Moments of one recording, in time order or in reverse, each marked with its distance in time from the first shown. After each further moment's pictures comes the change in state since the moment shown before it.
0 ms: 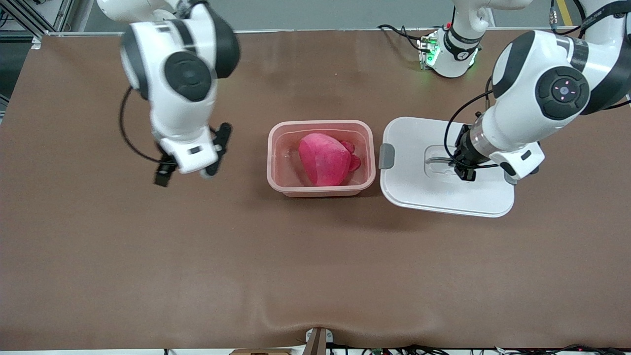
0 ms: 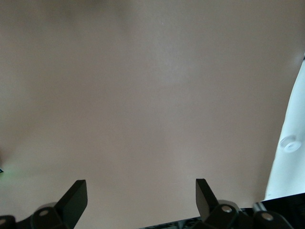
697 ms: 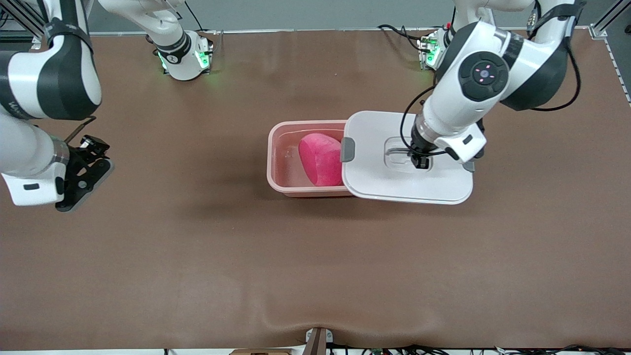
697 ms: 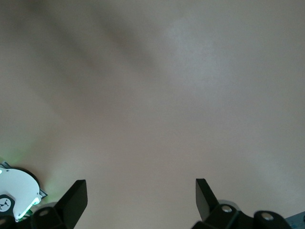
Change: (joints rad) left arm -0.112 0.024 -0.069 -0.015 0.000 0.054 -0.218; right arm -0.370 -0.019 0.000 -0.020 0.210 0.009 0.031
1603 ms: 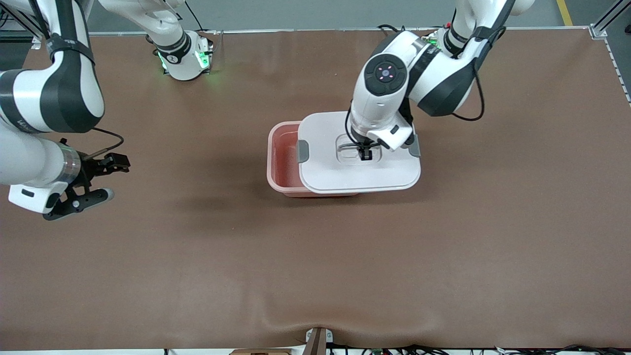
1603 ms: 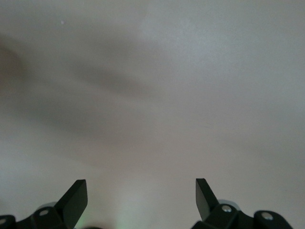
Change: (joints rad) left arm -0.197 0.124 -0.001 0.025 0.019 0.107 -0.343; right arm -0.038 -0.002 0.008 -0.085 0.120 0.071 0.505
